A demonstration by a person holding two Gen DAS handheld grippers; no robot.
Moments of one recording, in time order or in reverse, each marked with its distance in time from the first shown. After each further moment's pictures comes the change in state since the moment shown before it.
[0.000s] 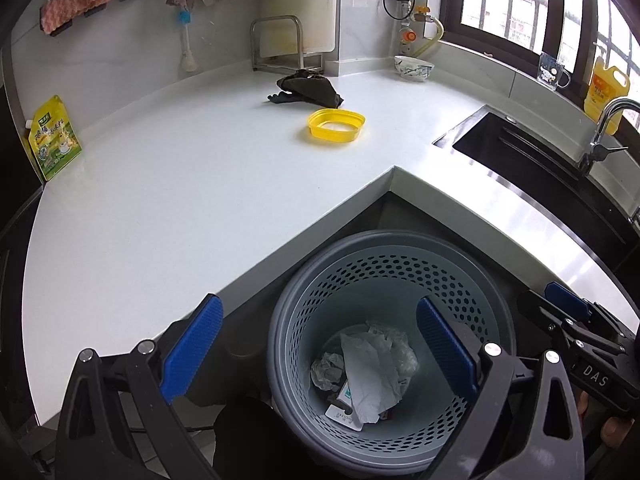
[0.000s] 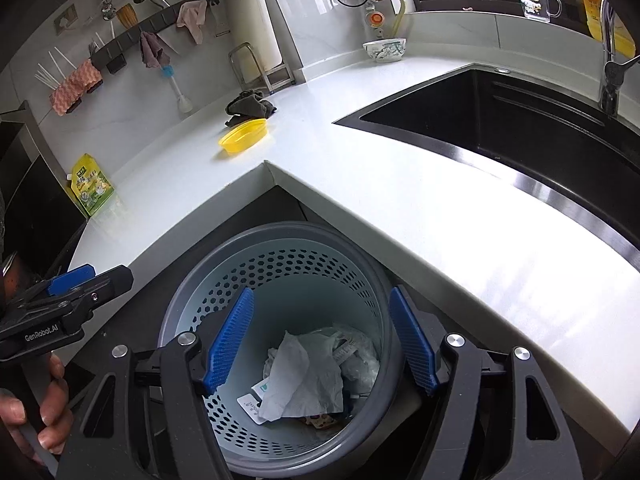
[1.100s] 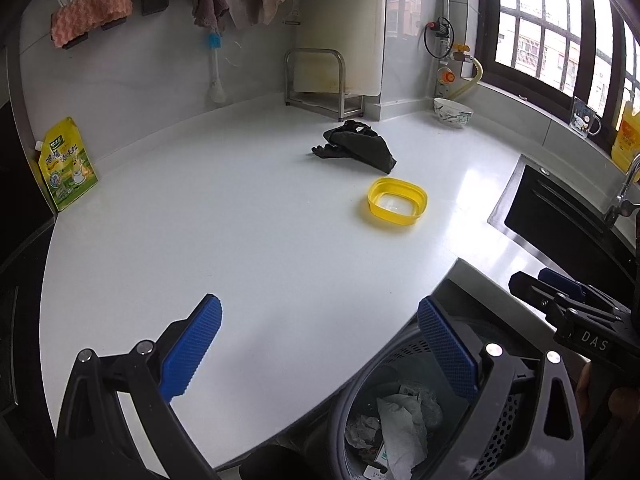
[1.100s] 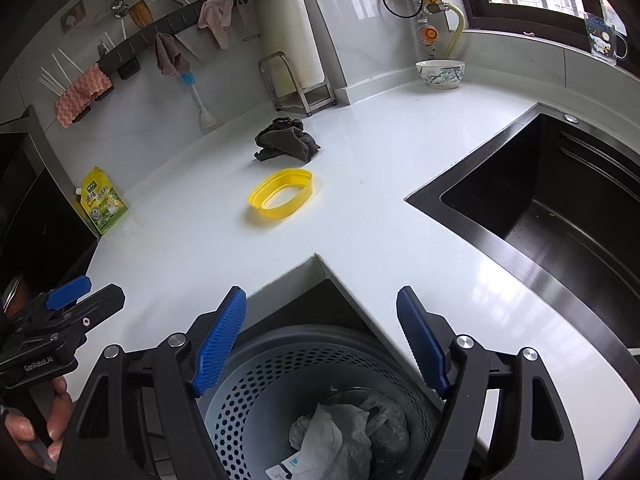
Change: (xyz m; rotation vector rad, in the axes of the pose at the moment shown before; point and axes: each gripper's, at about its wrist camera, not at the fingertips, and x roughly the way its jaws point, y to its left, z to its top) left arm 0.019 0.055 0.074 -0.052 -0.086 0.055; right arm 0.075 0.045 0.104 -0.080 0.010 0.076
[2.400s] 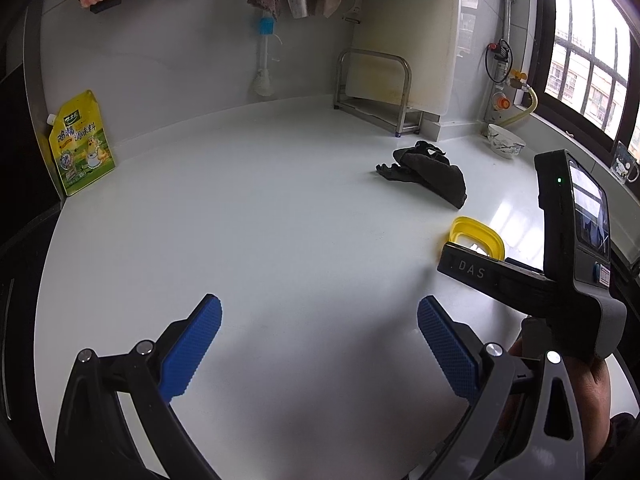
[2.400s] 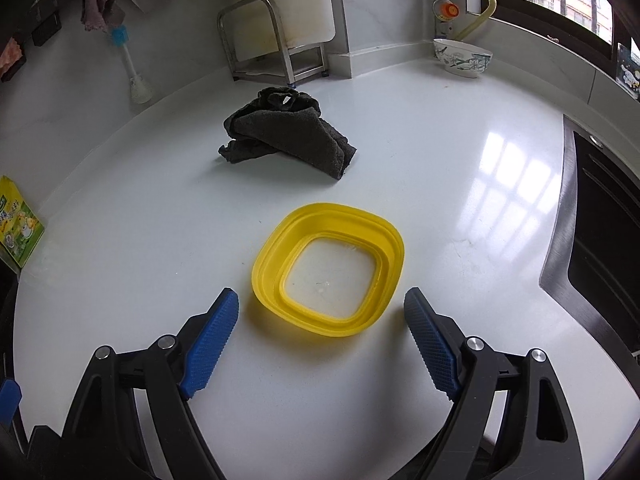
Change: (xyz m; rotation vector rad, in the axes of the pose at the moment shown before) left arm 0.047 0.066 0.025 -0.114 -0.011 0.049; right arm 0.153 0.077 0.077 0.047 0.110 -0.280
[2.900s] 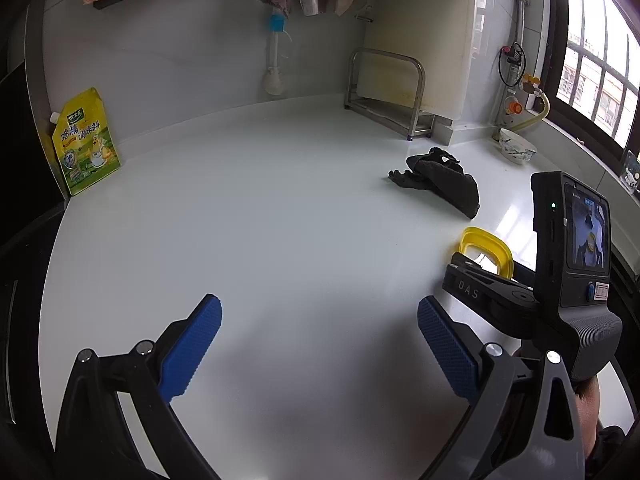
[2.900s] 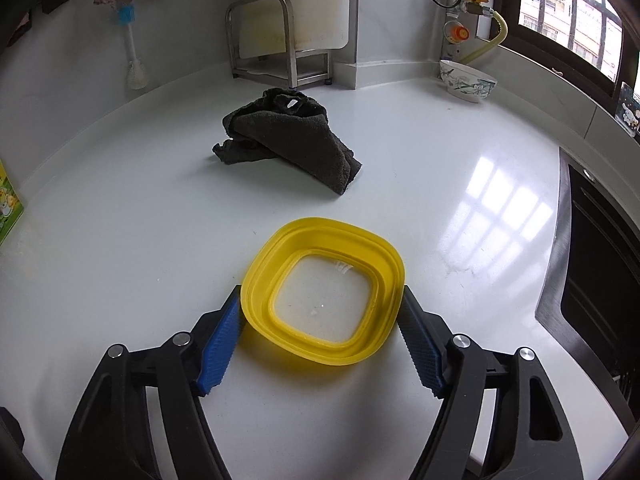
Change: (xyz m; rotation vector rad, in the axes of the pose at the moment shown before) left arm 0.008 0.004 0.017 -0.016 0.012 0.020; right arm 0.011 0.007 0.003 -0.090 -0.035 -0.062
